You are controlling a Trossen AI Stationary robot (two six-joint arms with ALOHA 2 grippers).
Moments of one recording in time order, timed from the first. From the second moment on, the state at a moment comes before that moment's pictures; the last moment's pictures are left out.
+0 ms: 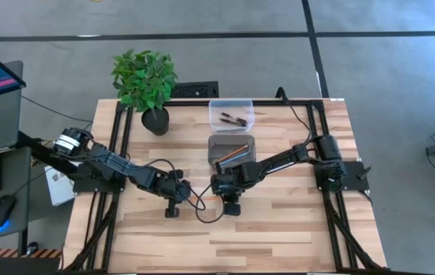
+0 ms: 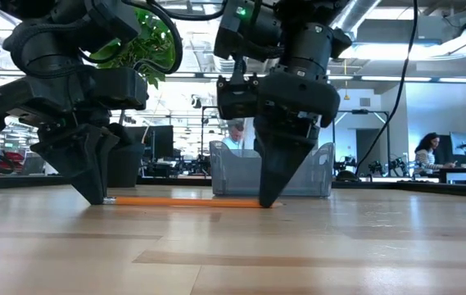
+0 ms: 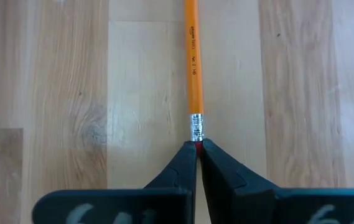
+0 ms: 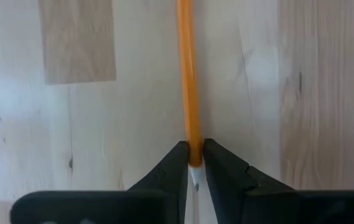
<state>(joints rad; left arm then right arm) -0.31 1.60 0.66 -0.21 -0.04 -0.30 0.17 2.09 1.35 -0.57 -0.10 0.19</state>
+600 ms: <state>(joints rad) -0.31 1.65 0.67 -0.15 0.00 -0.28 0.18 2.09 1.40 -0.70 -0.10 0.21</state>
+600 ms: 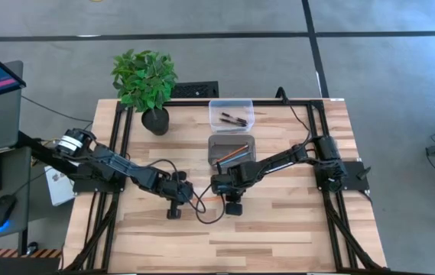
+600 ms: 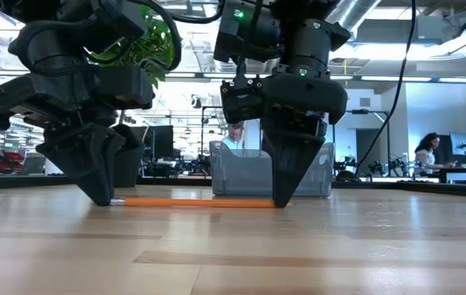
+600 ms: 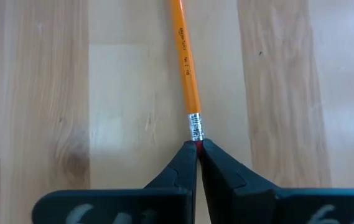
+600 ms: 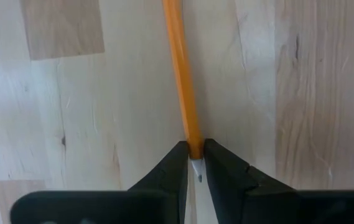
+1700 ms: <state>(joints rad) -0.31 1.66 0.67 -0.12 0.01 -0.27 0.21 2.09 1.40 -0.78 -0.11 0.21</state>
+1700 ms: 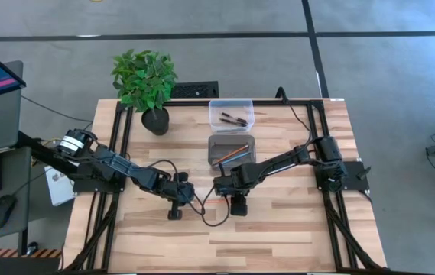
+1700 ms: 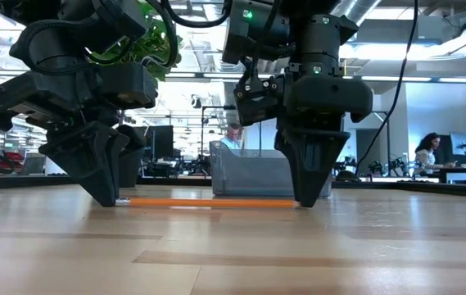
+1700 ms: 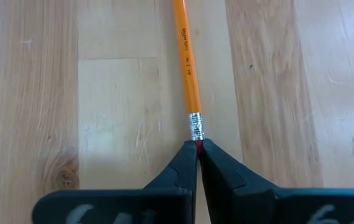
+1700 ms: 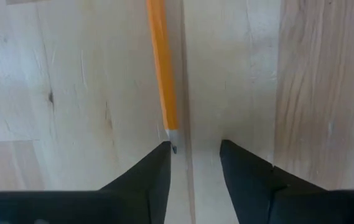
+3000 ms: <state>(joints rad) -0.31 1.67 0.66 -0.05 -0.02 -0.35 0.25 2.12 1.41 -0.68 -0.16 0.21</state>
